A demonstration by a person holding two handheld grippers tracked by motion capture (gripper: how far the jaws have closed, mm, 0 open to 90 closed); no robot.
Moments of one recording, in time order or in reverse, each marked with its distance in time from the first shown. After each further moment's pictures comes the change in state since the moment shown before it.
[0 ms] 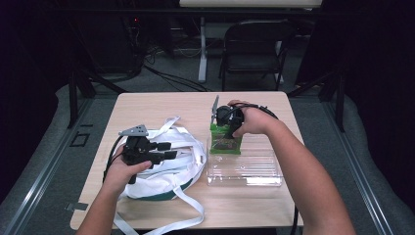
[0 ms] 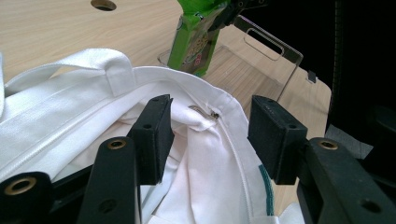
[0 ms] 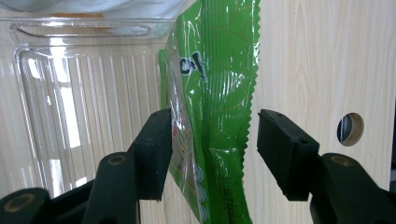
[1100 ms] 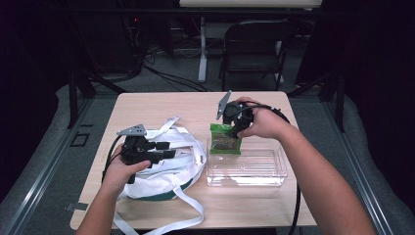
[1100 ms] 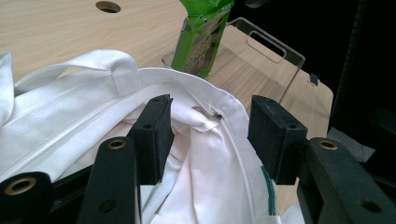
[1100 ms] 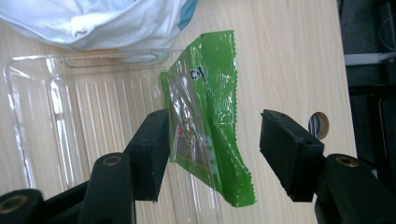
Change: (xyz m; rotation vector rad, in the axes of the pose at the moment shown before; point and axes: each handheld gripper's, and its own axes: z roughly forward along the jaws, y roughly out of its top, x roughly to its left) left arm 0.001 0.000 -0.003 -0.014 0.010 -0.010; right arm 0.023 -0.012 -0.051 -0.126 -0.099 0.070
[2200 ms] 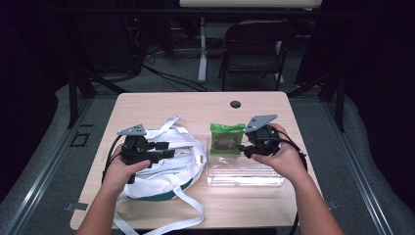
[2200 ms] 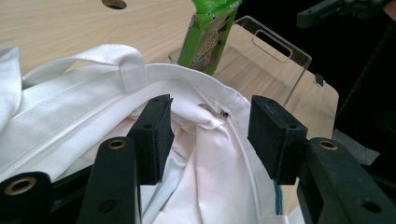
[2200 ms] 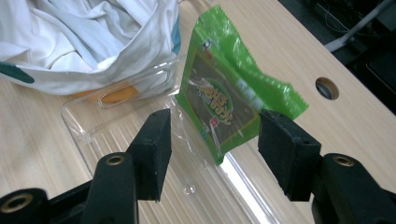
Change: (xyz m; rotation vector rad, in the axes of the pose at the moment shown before) left arm 0.004 -0.002 0.001 0.005 0.015 -0.013; right arm 0.065 -0.075 -0.017 -0.286 -0.110 0.430
